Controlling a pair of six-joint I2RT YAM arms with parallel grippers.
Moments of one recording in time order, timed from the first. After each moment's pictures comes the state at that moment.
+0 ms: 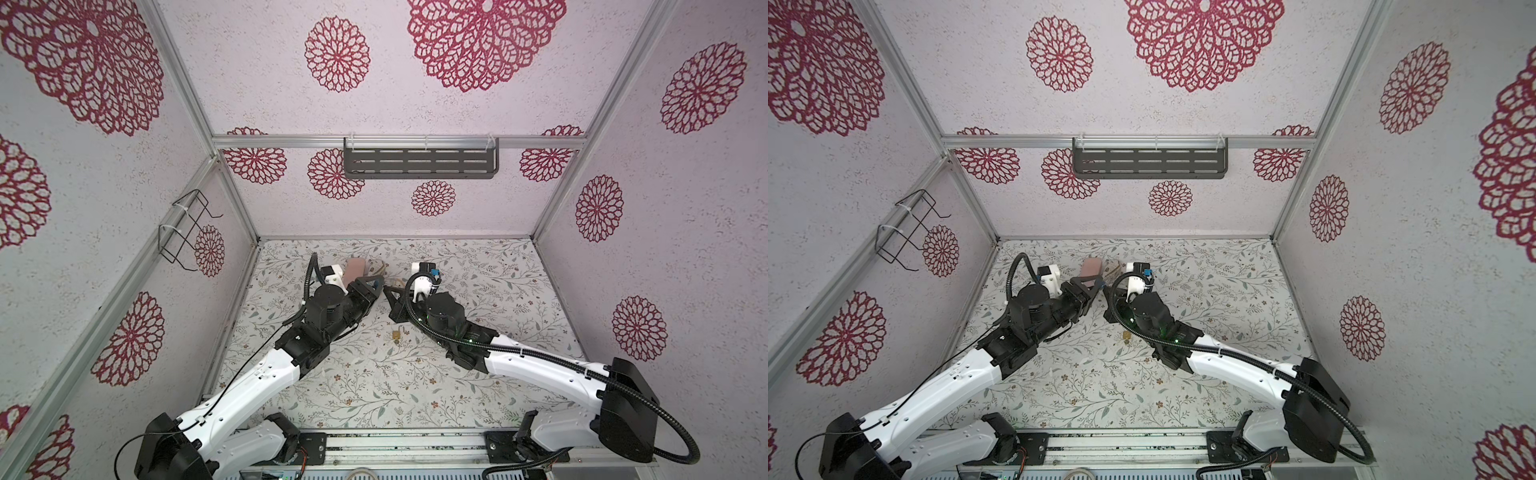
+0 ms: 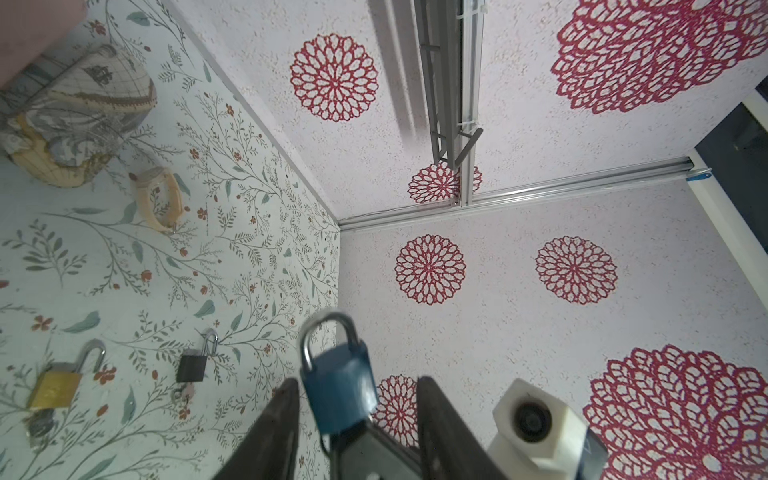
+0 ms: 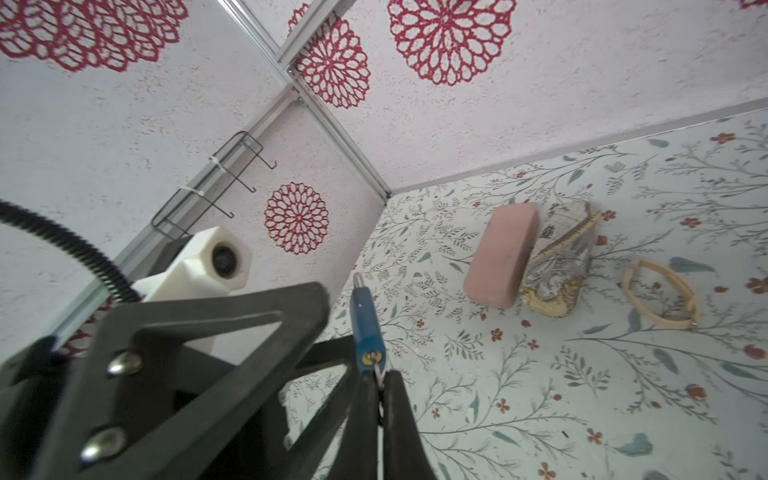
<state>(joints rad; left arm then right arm) -0.65 1.09 0.82 0.07 -0.03 -1.32 0.98 1.37 0.97 0.23 0.24 0.70</state>
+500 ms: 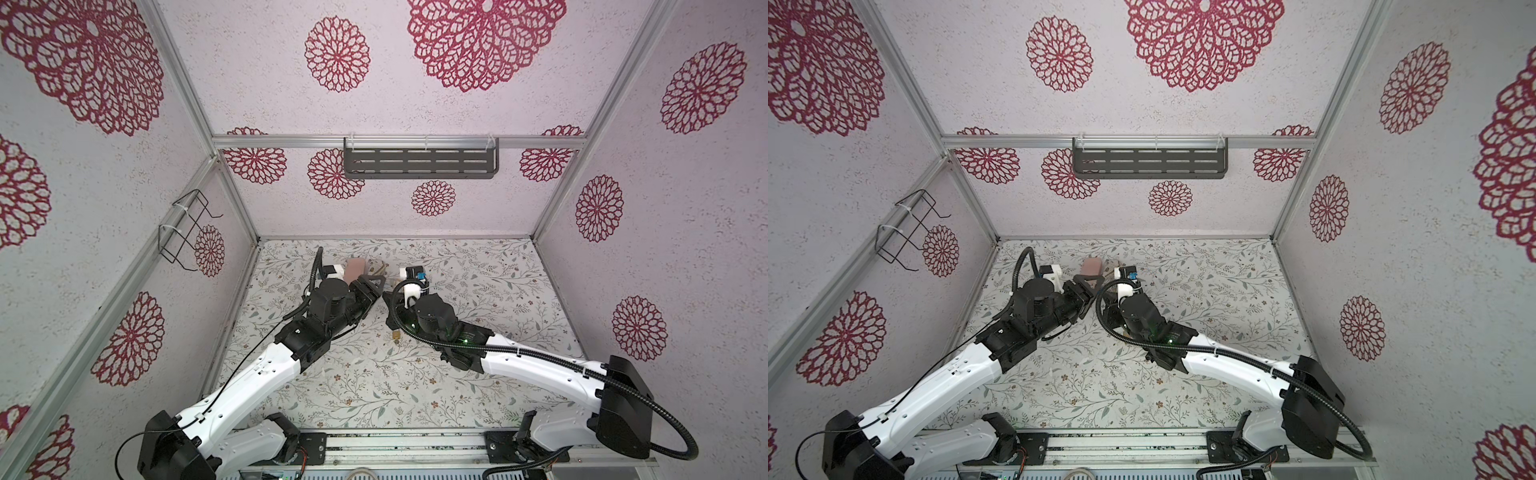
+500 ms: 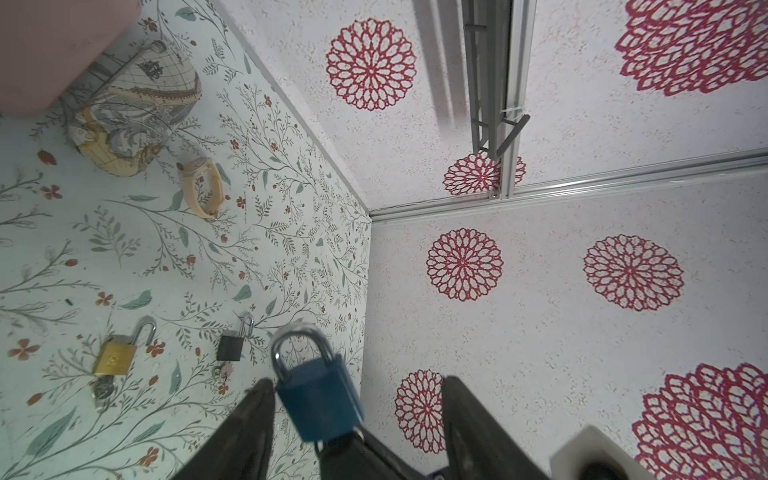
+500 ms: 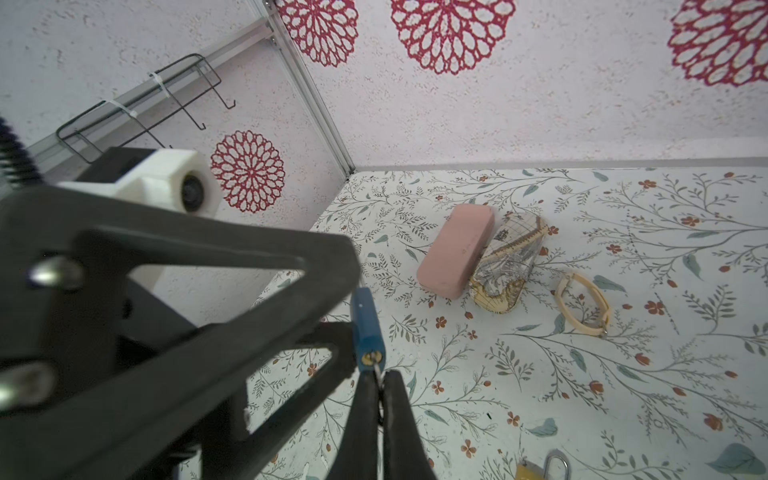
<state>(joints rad) -0.64 1.13 0.90 -0.08 -0.03 -1.32 1.04 1.39 1.02 0.11 0.33 0.50</state>
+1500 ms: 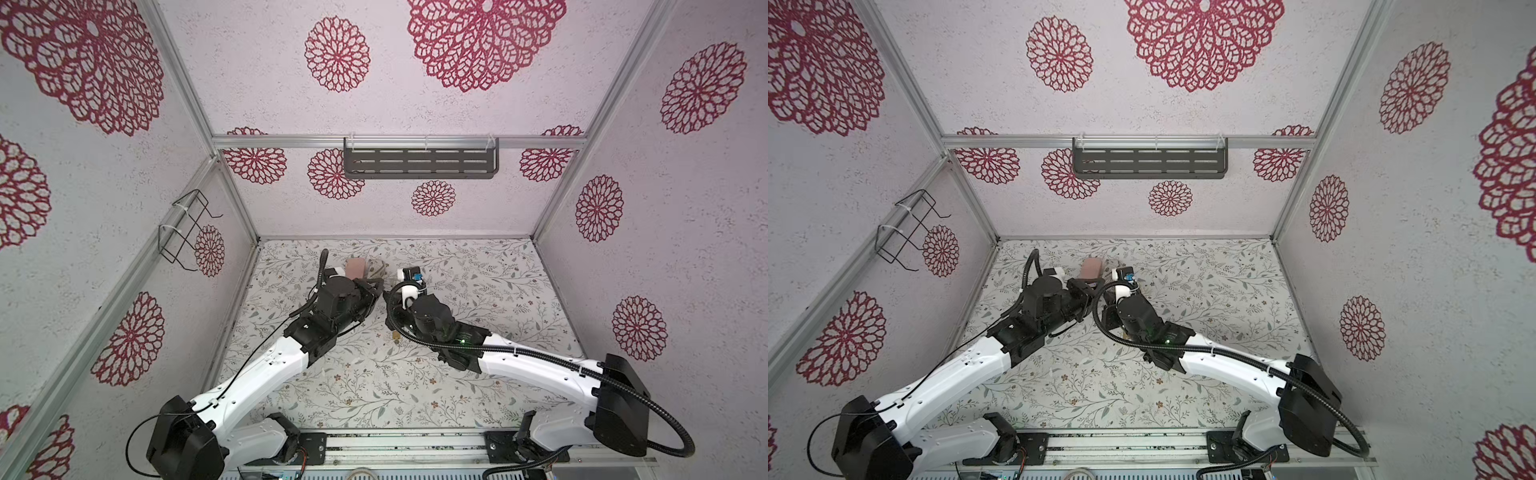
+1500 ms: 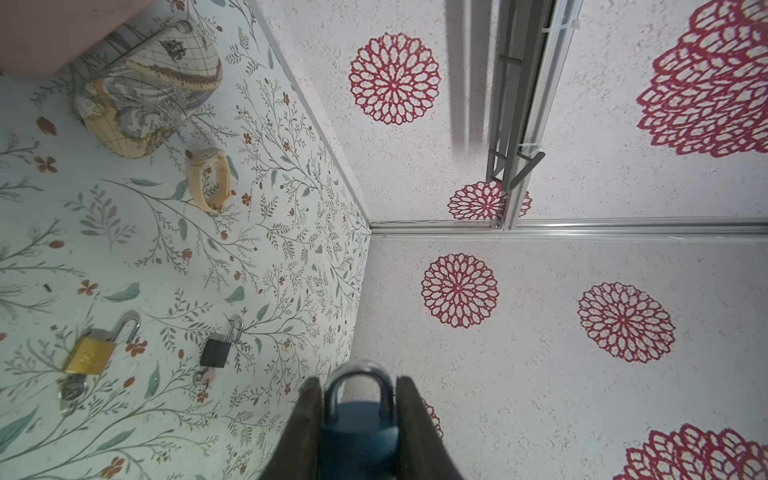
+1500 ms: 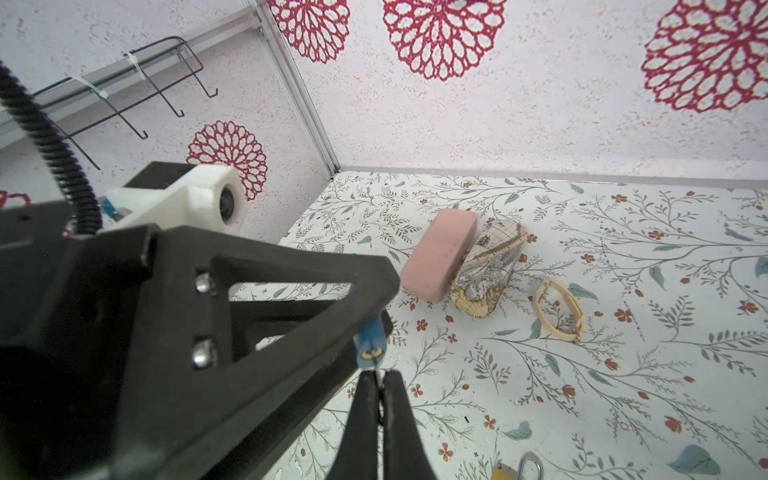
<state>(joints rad) -0.63 1.20 0.89 -0.01 -0.04 -1.44 1.05 1.40 1.03 0.10 0.37 0.46</state>
